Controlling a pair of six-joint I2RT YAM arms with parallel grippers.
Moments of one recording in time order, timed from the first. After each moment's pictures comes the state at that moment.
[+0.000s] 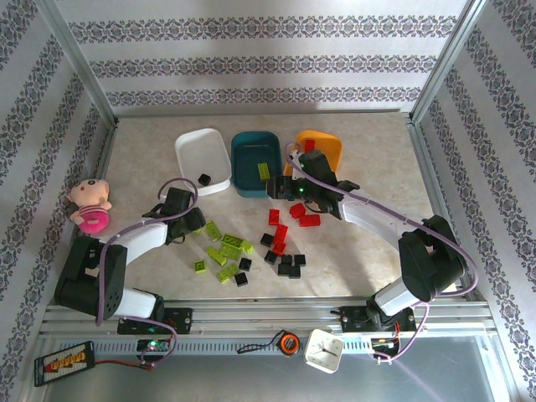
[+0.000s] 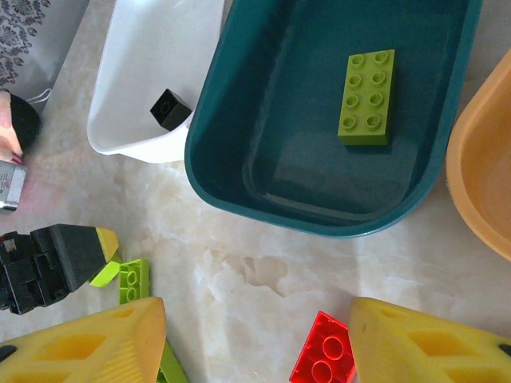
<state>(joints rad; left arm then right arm) -0.21 1.40 0.58 -0.24 -0.11 -0.68 0.54 1.53 0.99 -0.14 -0.28 0.50</state>
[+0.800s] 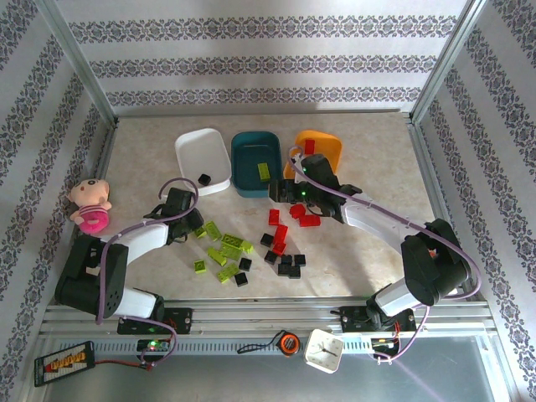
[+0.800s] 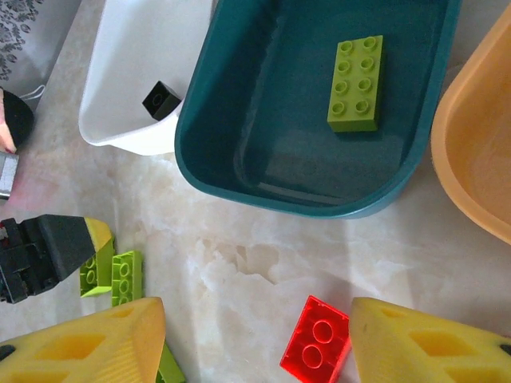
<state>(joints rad) -0.23 1.41 0.57 -0.18 -0.07 -0.72 0.54 1.50 0.94 -0.13 -0.27 0.50</state>
